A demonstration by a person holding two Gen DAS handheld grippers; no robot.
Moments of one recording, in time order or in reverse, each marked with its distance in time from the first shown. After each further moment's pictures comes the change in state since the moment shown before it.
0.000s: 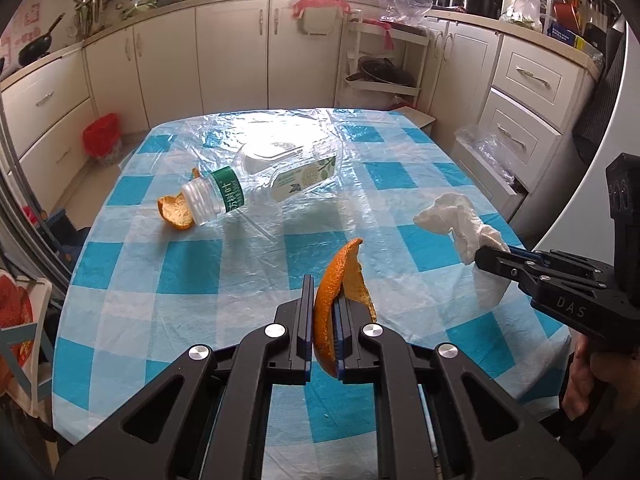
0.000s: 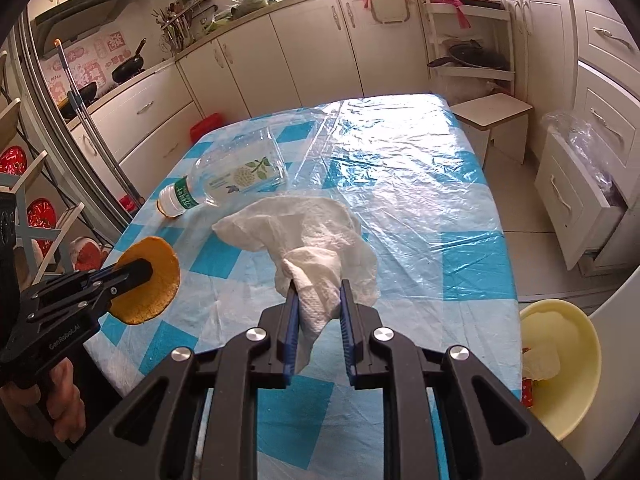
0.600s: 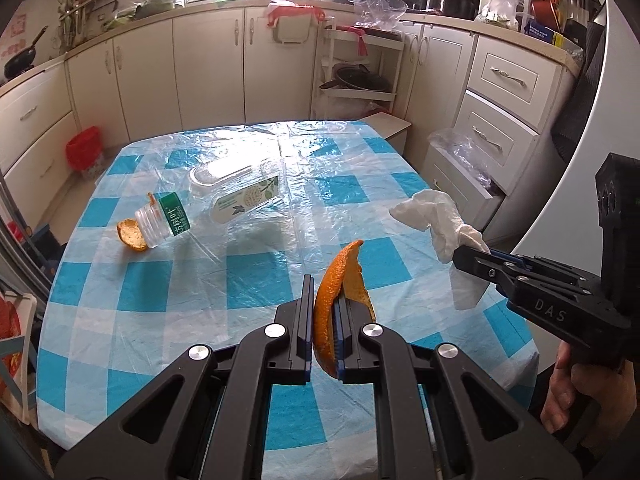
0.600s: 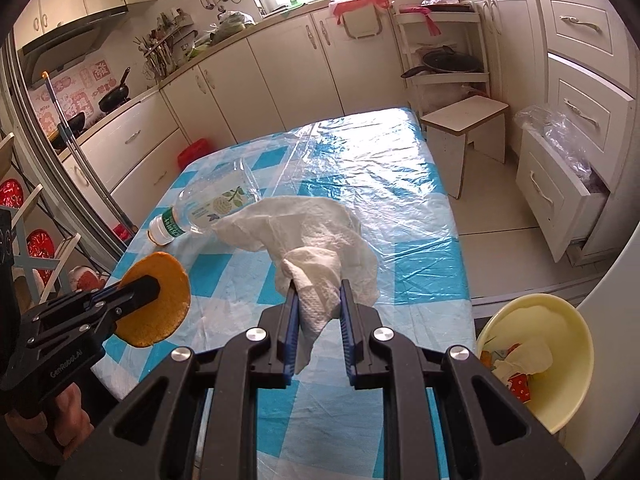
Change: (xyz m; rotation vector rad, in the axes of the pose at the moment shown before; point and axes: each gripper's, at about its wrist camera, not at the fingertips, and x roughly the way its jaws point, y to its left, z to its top) left arm -0.002 -0.046 0.014 0.028 -0.024 -0.055; right arm -0.021 -0.025 0.001 0.080 -0.067 -0.026
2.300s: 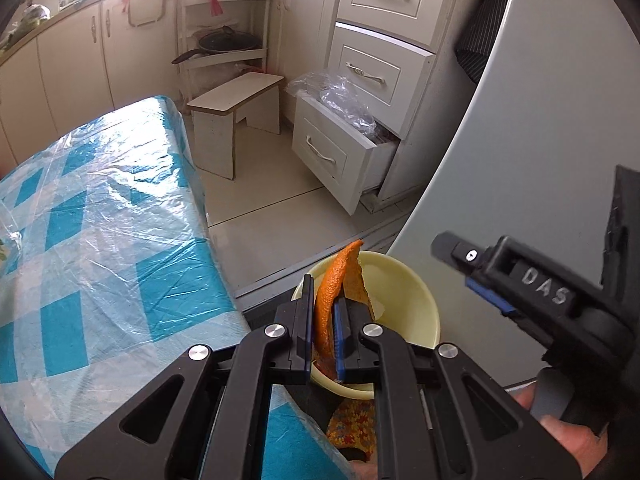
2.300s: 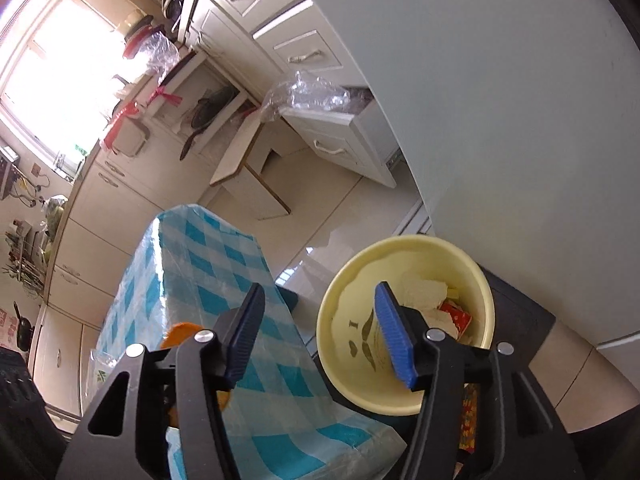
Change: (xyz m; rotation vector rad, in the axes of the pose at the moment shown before) left arm 0.117 -0.225 0.014 0.211 0.150 -0.264; right arm -0.075 -0.190 -0.049 0.759 -0.211 -0.335
